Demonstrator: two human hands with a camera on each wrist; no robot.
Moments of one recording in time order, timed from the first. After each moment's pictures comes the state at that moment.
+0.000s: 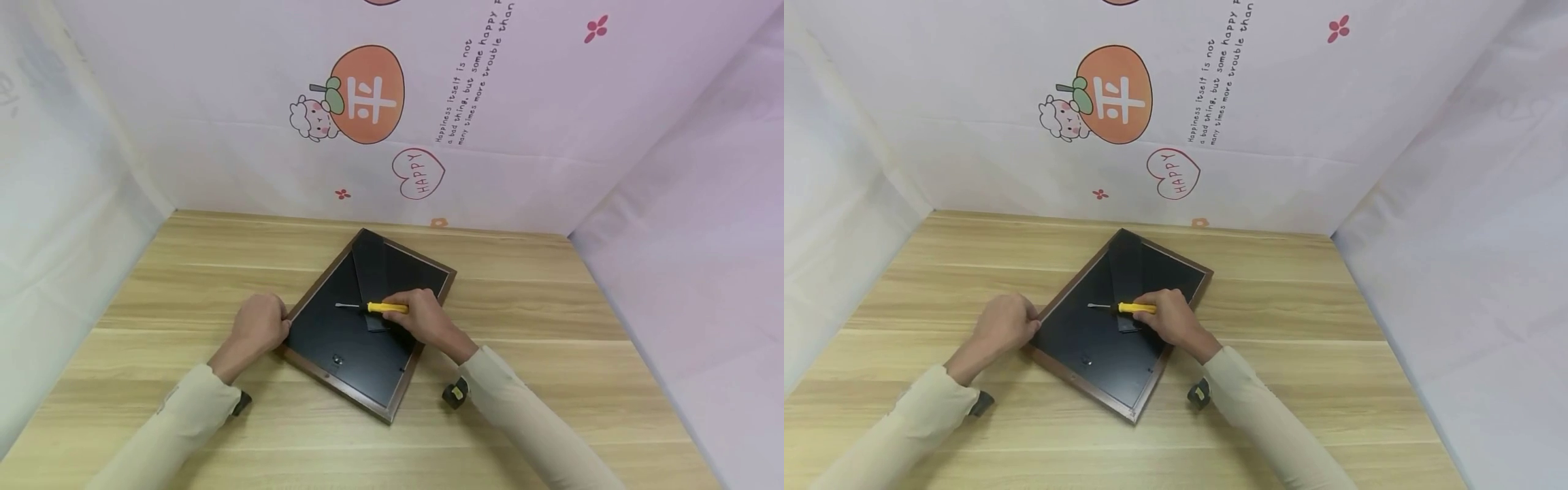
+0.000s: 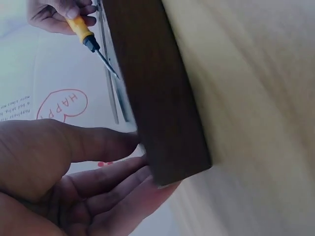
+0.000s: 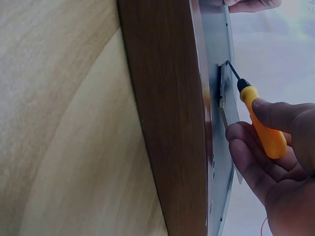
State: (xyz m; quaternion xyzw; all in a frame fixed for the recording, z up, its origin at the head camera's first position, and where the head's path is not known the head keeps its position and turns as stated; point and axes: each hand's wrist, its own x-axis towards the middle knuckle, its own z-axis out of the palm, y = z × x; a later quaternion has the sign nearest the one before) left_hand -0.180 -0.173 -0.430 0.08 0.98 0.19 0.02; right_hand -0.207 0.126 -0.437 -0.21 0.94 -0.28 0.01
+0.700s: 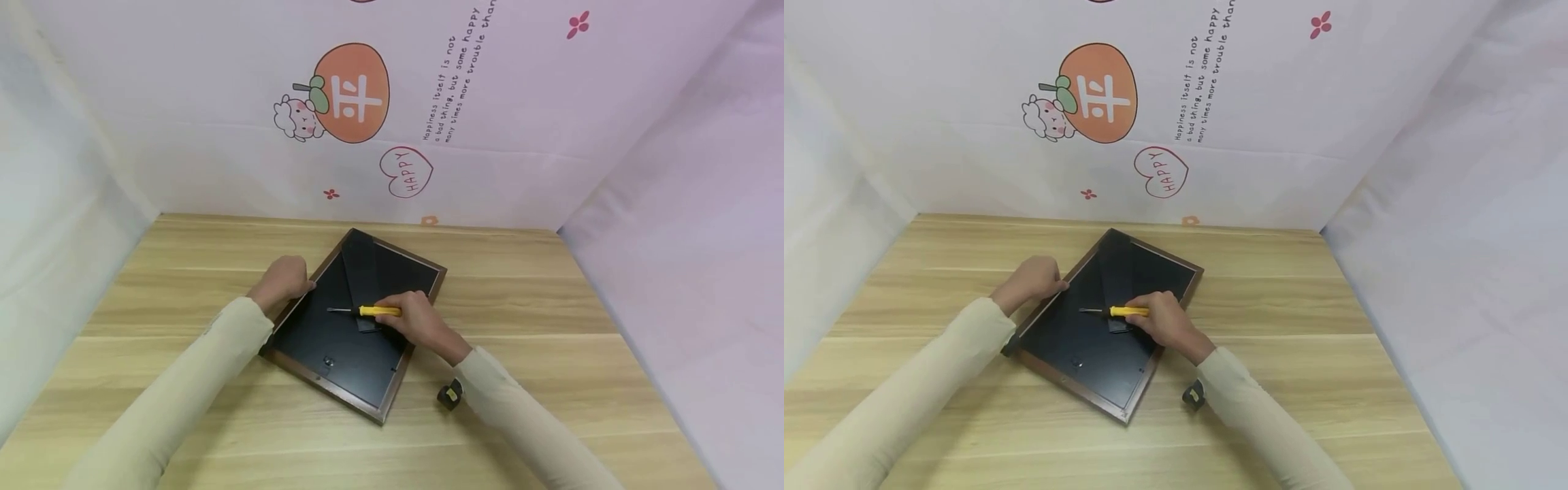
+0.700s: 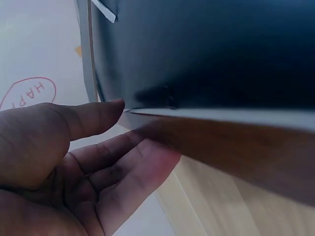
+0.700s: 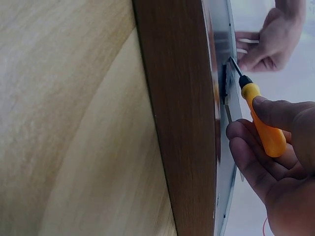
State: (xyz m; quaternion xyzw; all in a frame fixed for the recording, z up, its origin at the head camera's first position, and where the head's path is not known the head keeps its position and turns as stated) left_hand -0.273 -0.137 -0.422 0.14 0.98 0.13 0.11; right_hand -0.202 0.131 -0.437 -0.21 0.94 -0.27 0.03
